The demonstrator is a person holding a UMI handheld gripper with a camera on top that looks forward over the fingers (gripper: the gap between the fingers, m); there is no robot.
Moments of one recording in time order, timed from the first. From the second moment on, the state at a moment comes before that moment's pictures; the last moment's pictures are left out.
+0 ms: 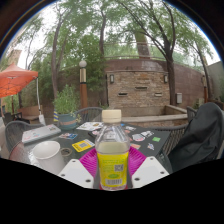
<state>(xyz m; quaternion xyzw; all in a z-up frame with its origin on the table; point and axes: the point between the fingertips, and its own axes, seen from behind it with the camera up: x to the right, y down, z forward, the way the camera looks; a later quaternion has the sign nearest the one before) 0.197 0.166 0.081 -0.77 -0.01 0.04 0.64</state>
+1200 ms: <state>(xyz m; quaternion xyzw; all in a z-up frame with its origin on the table) 0.149 -0.107 0.198 -0.78 0.03 0.01 0.63</state>
